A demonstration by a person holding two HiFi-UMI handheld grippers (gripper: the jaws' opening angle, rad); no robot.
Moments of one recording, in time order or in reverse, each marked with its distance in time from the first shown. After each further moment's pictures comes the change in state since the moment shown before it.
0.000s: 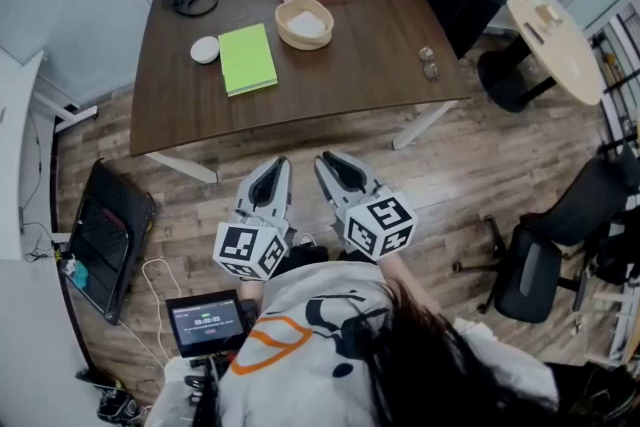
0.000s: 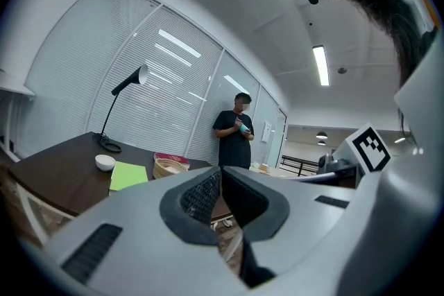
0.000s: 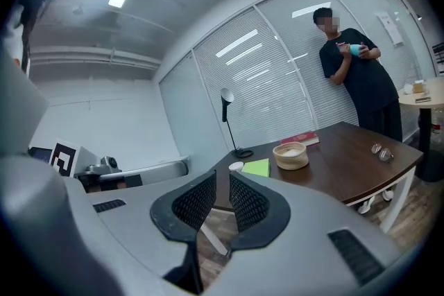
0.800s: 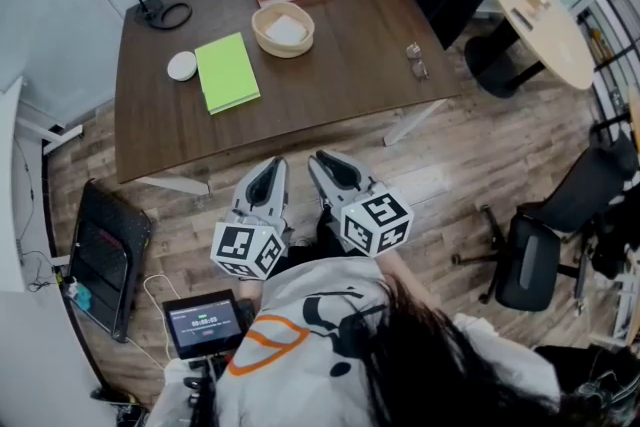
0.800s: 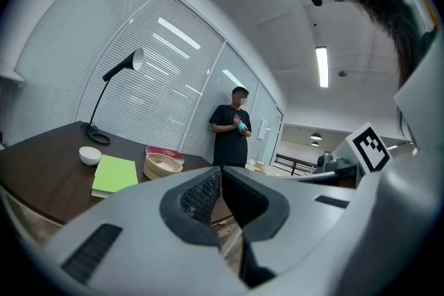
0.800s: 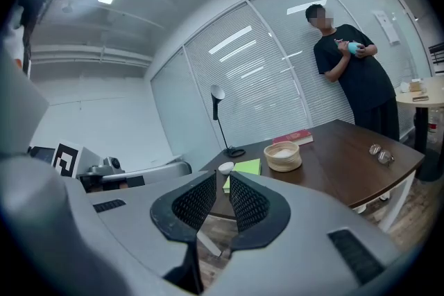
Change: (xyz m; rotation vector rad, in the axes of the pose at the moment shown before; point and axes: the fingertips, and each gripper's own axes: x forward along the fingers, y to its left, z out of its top) left arm 0.057 0.015 -0.011 -0.034 0.046 -0.060; right arm 0.029 -0.044 0.006 0.024 0.018 -0.046
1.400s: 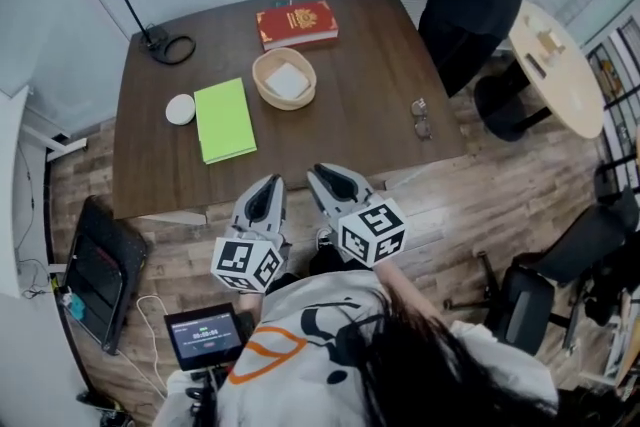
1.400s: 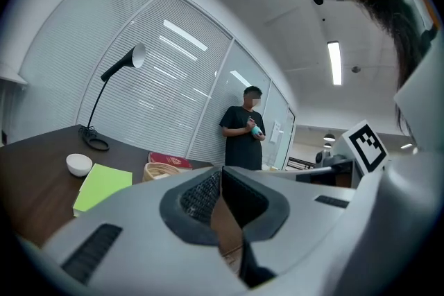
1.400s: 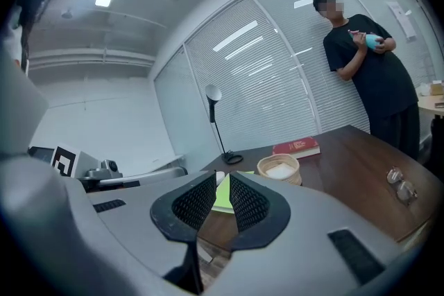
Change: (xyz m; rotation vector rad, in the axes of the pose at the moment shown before) left arm 0.104 0.039 0.025 -0.002 -0.032 0.084; right arm 0.075 -0.083 0.058 -0.035 0.019 0.079
